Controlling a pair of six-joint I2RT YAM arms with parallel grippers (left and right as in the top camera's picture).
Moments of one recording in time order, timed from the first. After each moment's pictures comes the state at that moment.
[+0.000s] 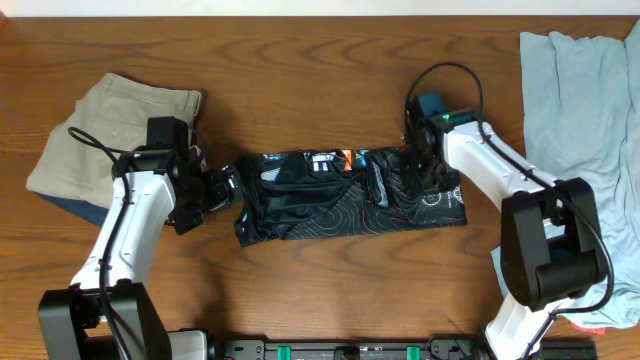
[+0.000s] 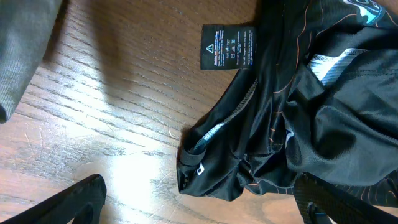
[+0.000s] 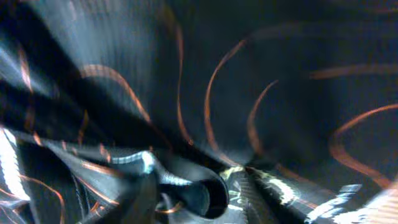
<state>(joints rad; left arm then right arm) 0.07 1.51 0.99 -0.93 0.25 -0.41 0.29 1.92 1.24 -0.91 -0.06 0.16</state>
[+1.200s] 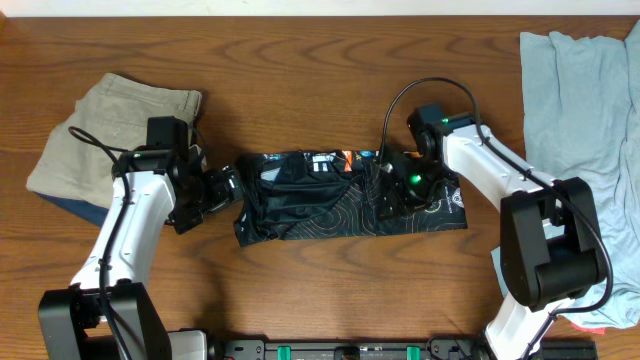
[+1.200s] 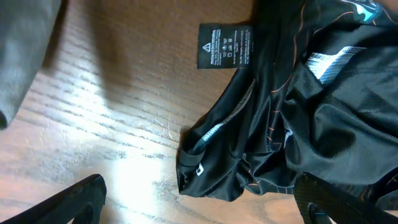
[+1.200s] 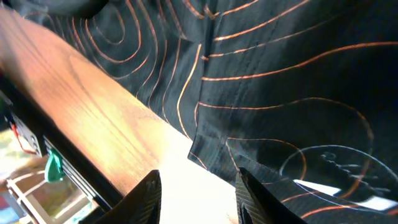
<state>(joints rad) 0.07 1.51 0.99 -0.93 0.25 -0.38 0.29 1.92 1.24 -1.05 -0.53 -0.17</state>
